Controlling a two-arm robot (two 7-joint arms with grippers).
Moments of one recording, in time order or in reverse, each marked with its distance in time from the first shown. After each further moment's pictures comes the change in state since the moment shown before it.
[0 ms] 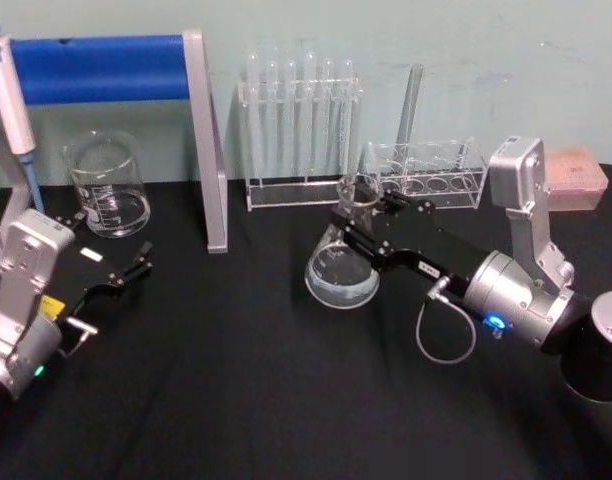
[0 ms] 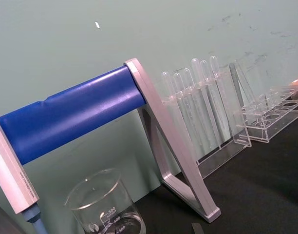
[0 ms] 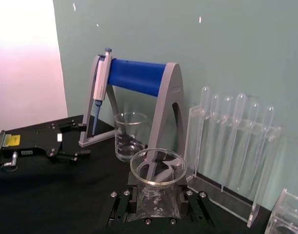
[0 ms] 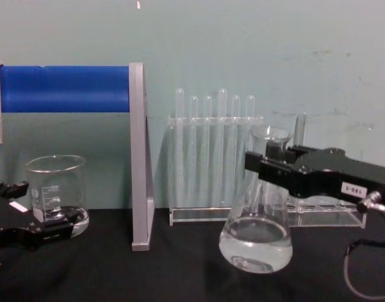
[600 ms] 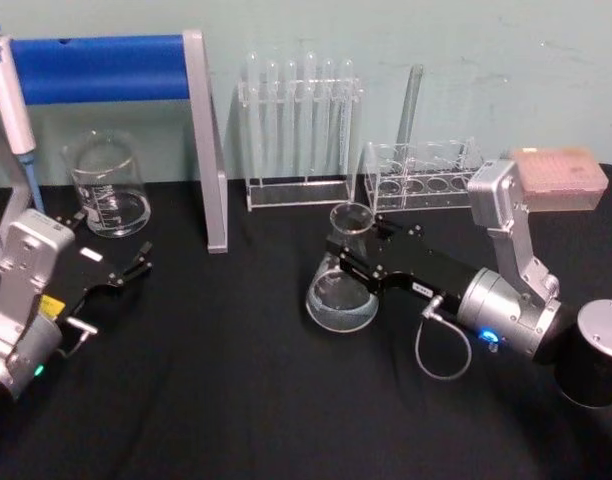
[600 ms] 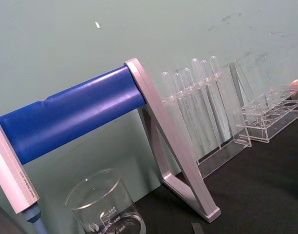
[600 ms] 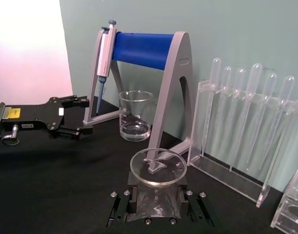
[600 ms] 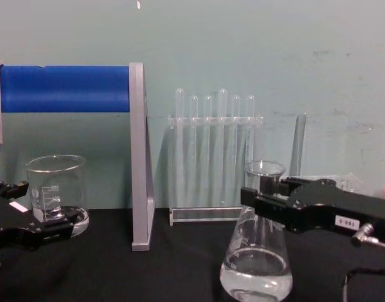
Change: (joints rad) left arm 0.000 0.000 0.000 0.000 0.000 0.000 0.000; right arm 0.033 -0.009 -0.033 0.106 -0.023 -0.016 0.047
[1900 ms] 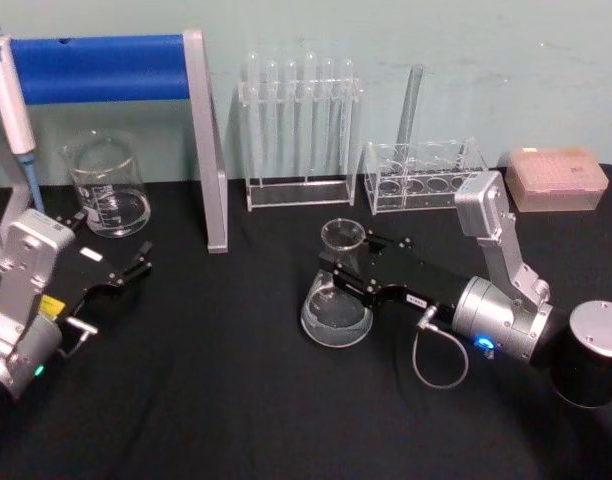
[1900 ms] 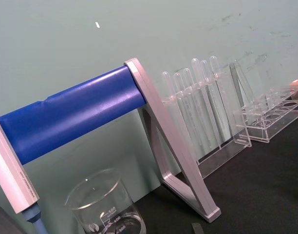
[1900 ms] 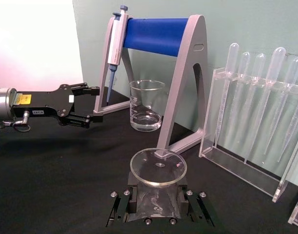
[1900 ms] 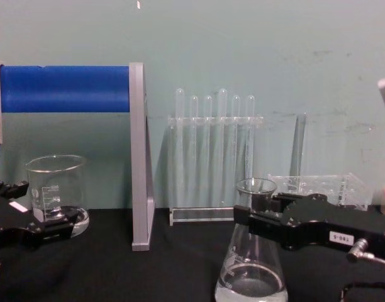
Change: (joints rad) left arm 0.000 0.000 0.000 0.000 0.000 0.000 0.000; right arm 0.030 0.002 -0.035 0.057 0.005 -0.007 0.049
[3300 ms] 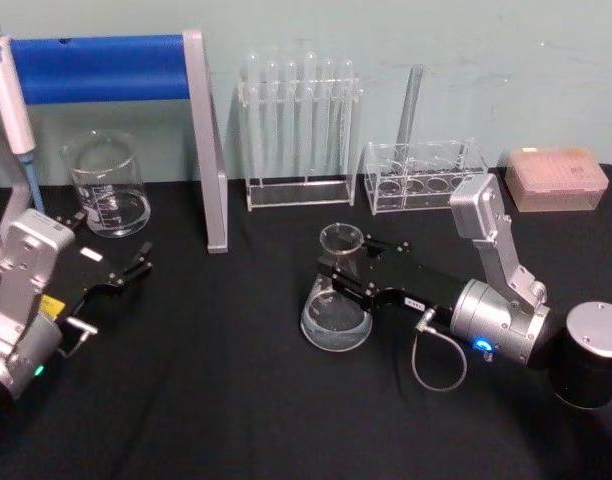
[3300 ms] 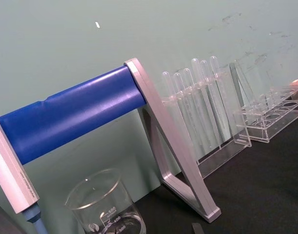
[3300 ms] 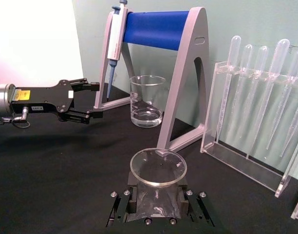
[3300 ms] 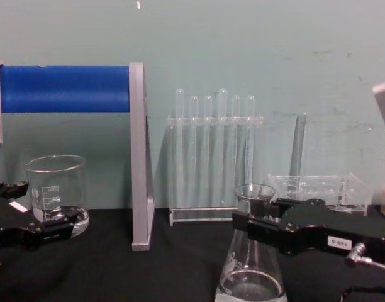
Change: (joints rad) left arm 0.000 0.000 0.000 0.000 0.000 0.000 0.000; right arm 0.004 -0.001 -0.008 0.009 -0.001 0.011 -0.002
